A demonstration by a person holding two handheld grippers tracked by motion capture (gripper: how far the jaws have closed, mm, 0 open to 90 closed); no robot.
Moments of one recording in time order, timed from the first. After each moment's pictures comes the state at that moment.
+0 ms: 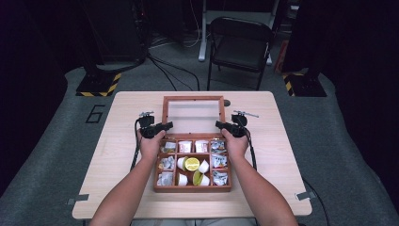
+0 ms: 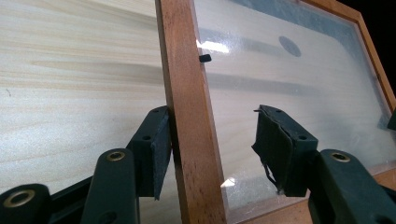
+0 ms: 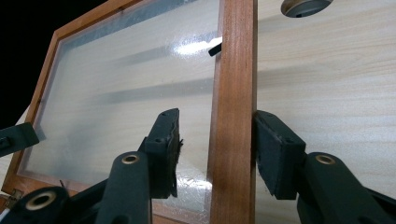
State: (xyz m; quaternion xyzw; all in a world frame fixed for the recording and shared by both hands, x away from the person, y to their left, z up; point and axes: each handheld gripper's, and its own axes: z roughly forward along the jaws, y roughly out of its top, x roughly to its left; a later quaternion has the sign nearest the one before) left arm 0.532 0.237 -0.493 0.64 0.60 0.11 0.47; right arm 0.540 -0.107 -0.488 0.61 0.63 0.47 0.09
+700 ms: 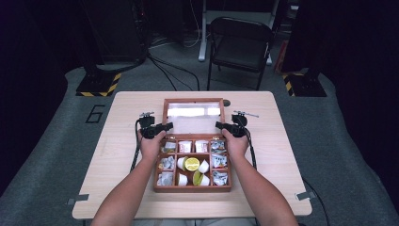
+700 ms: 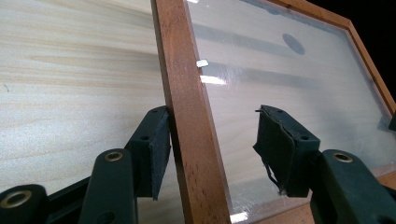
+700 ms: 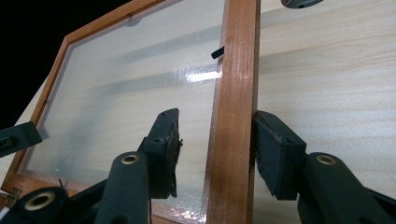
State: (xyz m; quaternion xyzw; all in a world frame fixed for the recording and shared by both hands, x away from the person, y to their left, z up) left arm 0.534 0.238 -0.498 0.64 0.60 0.11 0.47; right arm 0.543 -0.109 -0.492 0.62 0.63 0.47 0.08
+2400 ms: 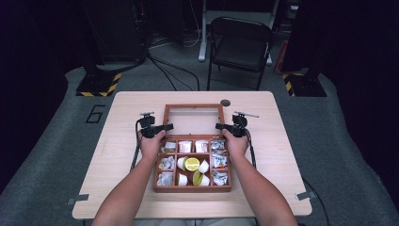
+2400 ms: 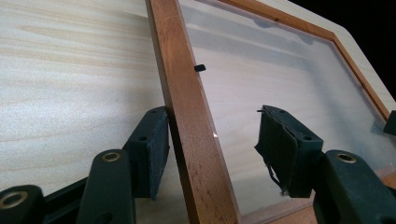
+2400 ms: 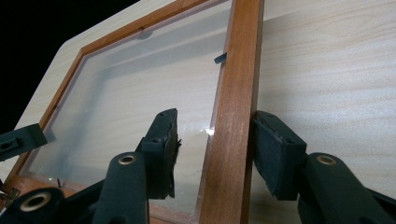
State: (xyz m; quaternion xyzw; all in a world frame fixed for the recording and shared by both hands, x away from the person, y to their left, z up) left arm 0.541 0.239 -0.504 0.63 0.63 0.07 0.46; right arm 0.548 -0.111 -0.501 0.64 0.62 0.45 0.05
